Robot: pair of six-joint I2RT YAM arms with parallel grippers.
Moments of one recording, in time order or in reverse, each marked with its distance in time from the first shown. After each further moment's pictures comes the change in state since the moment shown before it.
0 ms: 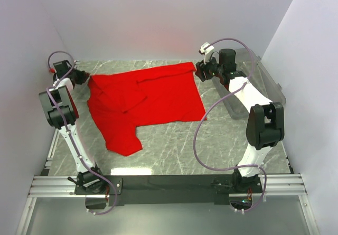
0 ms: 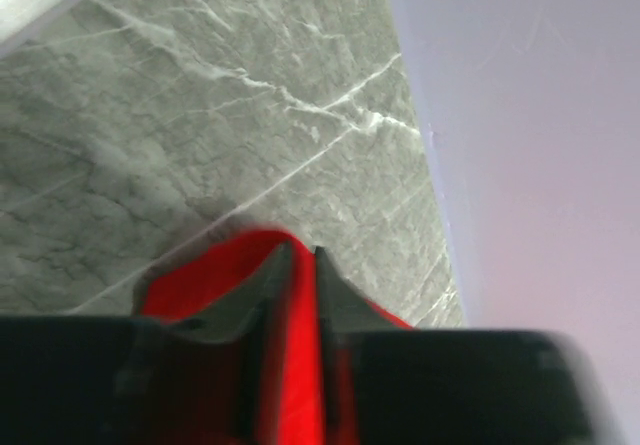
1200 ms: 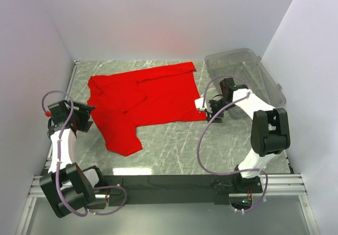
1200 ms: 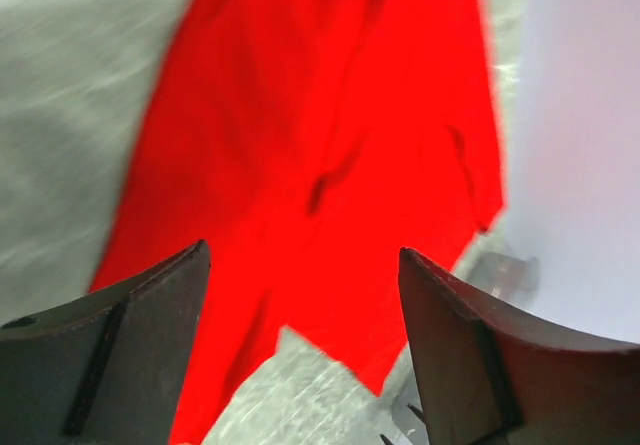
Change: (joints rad) left arm 0.066 -1.249 -1.065 -0.311 0.024 0.020; right arm -0.048 -0.102 -0.274 -0.772 -0.206 -1.213
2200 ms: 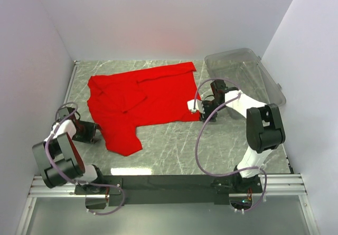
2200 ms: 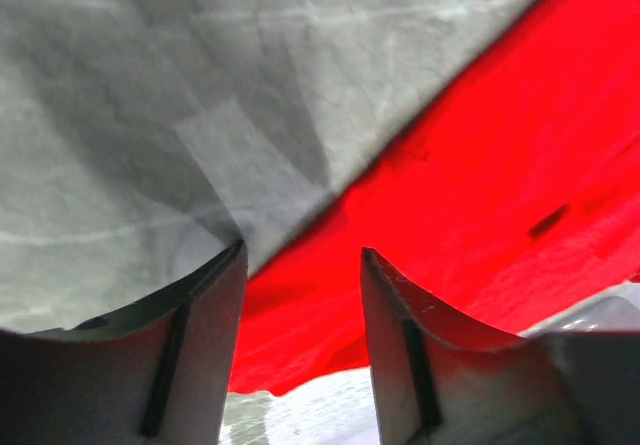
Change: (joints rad) left arm 0.001 0.284 -0.023 -0.223 -0.077 0.022; right arm 0.101 0.057 -0.031 0.185 0.111 0.100
